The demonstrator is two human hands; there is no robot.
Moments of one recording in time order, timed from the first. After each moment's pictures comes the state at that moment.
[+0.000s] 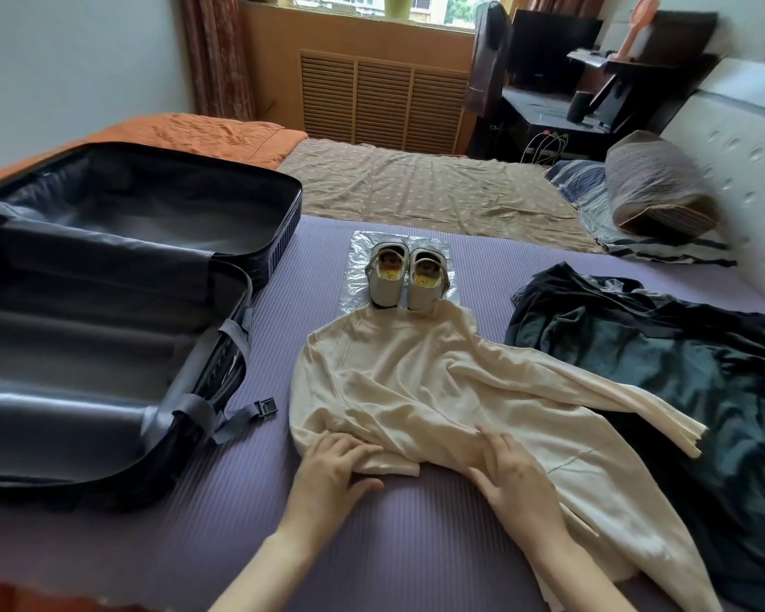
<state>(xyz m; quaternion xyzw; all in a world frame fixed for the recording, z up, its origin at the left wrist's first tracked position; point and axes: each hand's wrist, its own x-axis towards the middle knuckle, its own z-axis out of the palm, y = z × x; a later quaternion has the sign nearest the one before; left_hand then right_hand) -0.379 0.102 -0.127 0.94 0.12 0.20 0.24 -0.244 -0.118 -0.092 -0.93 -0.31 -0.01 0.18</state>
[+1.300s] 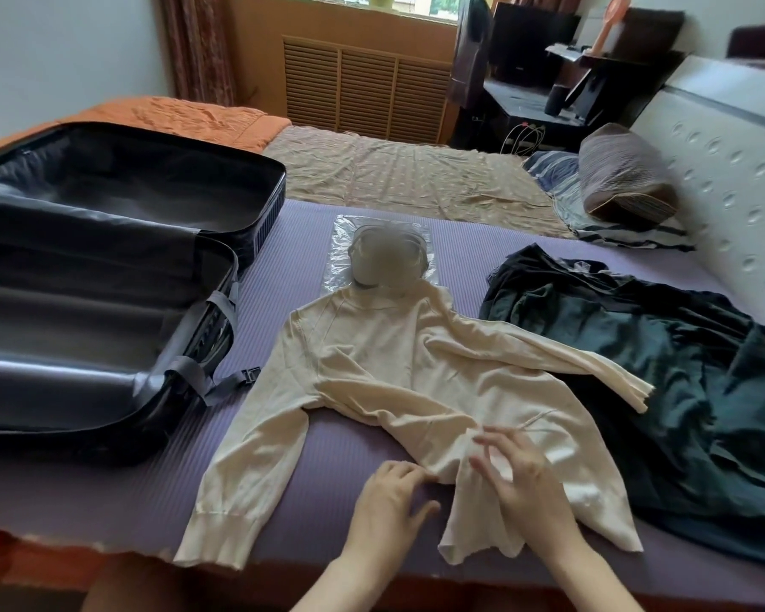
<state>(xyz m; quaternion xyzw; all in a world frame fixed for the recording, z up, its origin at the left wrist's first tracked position) -0.393 -0.019 -0.120 0.91 0.09 0.12 0.38 -0.281 -0.179 -0.081 -0.90 -0.32 -0.04 0.30</state>
